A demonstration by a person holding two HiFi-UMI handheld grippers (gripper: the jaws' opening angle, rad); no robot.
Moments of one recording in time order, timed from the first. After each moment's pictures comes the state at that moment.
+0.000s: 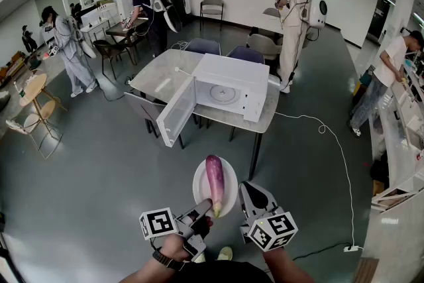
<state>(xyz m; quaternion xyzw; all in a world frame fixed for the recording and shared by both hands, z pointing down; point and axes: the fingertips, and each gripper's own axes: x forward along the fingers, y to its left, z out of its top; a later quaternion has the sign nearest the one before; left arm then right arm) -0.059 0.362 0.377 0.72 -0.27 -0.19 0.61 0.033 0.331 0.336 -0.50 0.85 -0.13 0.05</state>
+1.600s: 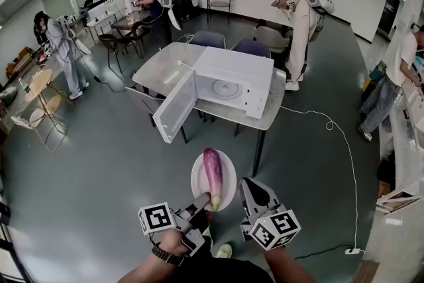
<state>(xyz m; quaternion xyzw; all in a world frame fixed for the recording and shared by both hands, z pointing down) -0.033 0.332 0.392 0.71 -0.29 -0.20 0.61 0.065 0.307 0.342 -0.47 0.86 -0.15 0.08</state>
